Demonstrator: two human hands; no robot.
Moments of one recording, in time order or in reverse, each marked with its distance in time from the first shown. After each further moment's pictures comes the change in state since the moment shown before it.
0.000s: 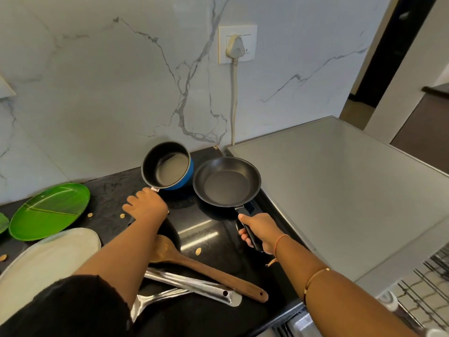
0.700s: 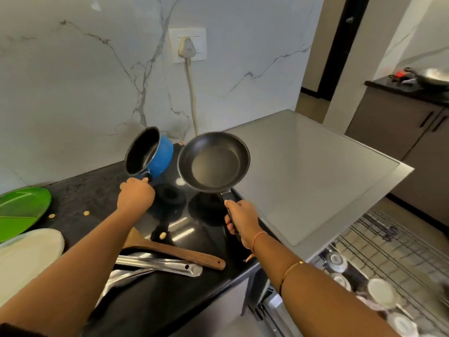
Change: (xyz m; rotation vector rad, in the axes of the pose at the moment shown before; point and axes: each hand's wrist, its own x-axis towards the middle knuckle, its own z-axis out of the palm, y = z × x) left_hand -0.102 0.028 -0.044 -0.456 -0.053 0.174; right_hand -0.043 0.040 -0.041 0.164 0.151 -0.284
